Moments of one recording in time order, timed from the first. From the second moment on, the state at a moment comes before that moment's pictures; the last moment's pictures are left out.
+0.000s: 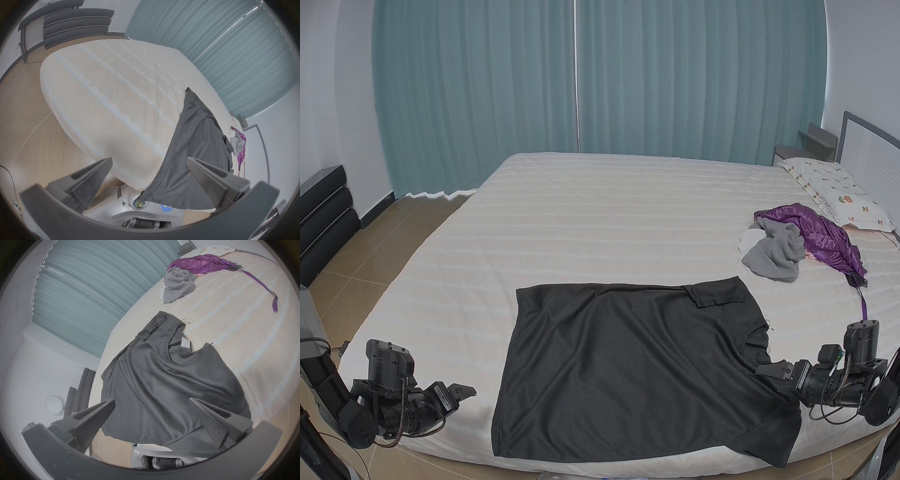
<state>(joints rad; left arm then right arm) -0.16 1.84 -0.07 -0.91 -0.06 -0.80 0.07 1.85 -0.02 -1.14 0.36 0.68</state>
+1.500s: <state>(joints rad) -0.16 1.78 -0.61 -0.55 -0.08 -0.80 0.10 1.85 -0.02 -1.14 0.36 0.70</state>
